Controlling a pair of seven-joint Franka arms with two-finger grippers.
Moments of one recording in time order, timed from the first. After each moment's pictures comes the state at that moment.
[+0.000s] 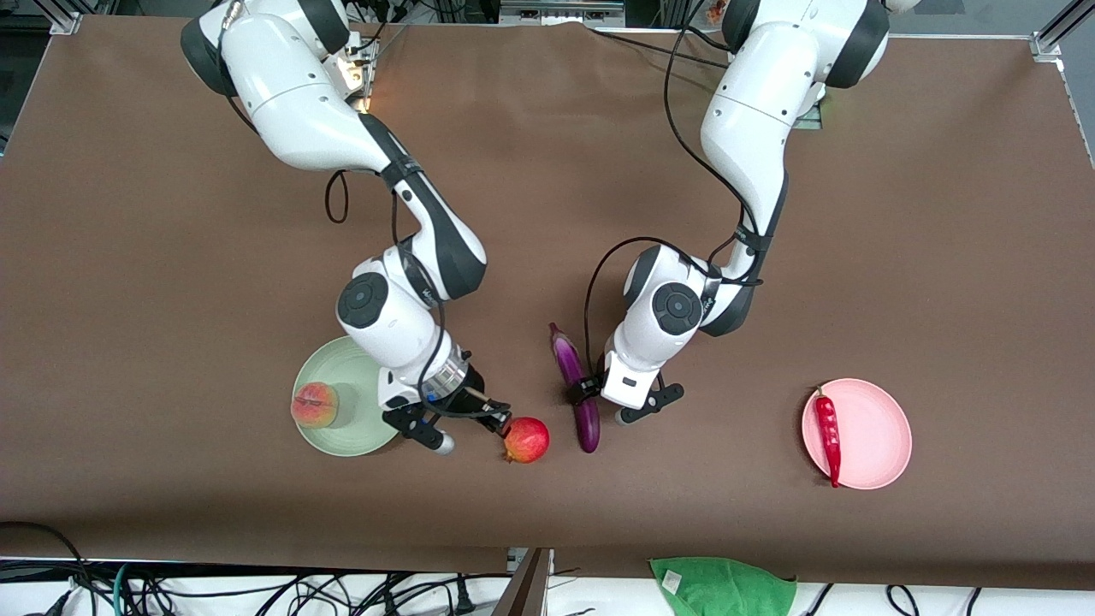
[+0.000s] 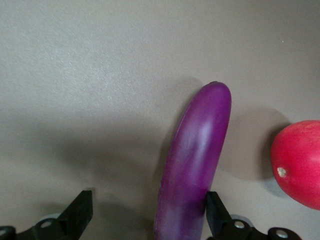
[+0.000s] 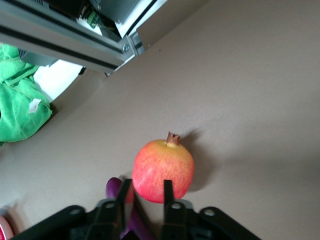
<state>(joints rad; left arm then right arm) -0.60 1.01 0.10 -1.24 -0.37 2.48 -0.79 0.46 1.03 0.08 -1.00 0.17 2.53 0.86</state>
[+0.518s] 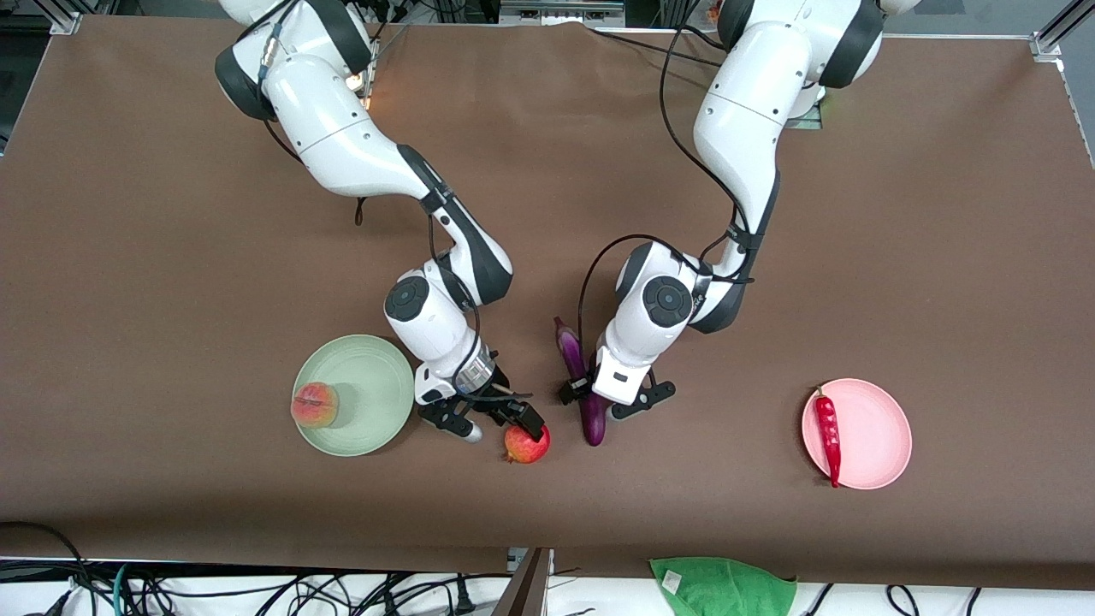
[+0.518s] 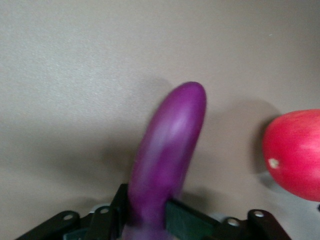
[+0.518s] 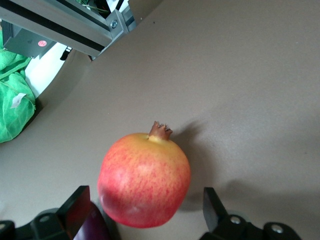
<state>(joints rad) -0.62 1.02 0.11 -1.24 -0.35 2.51 -0.79 0.50 1.16 0.09 -1.02 0.17 2.80 0.85</state>
